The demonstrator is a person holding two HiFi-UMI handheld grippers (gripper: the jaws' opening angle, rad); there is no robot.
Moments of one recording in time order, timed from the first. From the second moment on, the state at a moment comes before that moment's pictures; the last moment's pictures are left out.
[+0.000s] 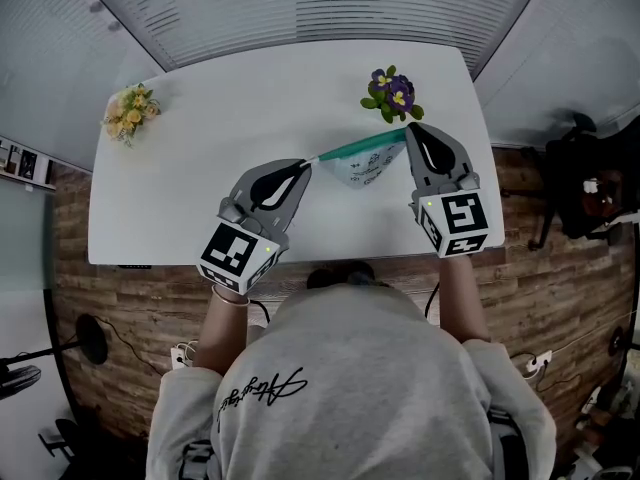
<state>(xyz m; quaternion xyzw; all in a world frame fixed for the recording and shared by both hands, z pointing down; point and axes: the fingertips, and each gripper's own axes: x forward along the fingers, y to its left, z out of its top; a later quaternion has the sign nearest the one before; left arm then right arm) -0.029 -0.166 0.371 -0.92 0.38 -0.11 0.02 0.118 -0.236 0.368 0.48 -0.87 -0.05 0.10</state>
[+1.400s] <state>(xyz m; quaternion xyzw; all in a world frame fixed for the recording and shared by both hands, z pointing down) -0.092 -0.231 0.453 -0.88 0.44 -0.14 -0.09 0.065 -0.279 0.437 0.40 -0.90 0.03 0.14</state>
